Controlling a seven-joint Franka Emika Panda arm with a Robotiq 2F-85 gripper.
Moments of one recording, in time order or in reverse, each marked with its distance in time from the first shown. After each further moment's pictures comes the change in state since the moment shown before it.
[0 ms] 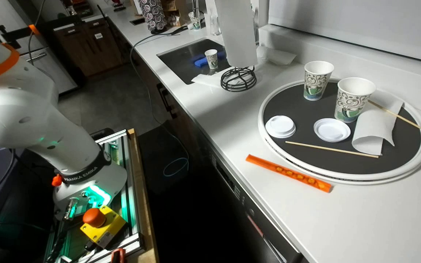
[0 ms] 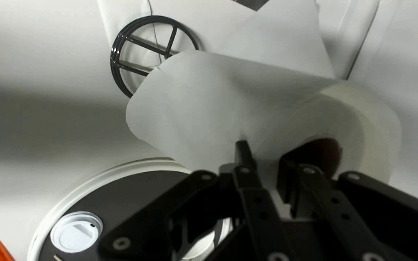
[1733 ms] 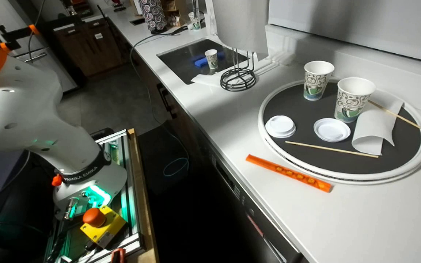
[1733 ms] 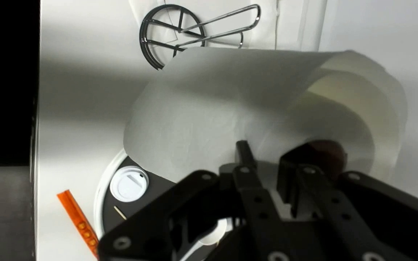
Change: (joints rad) arm -0.166 -0.227 -0.161 0.138 0.263 -0.400 -0.214
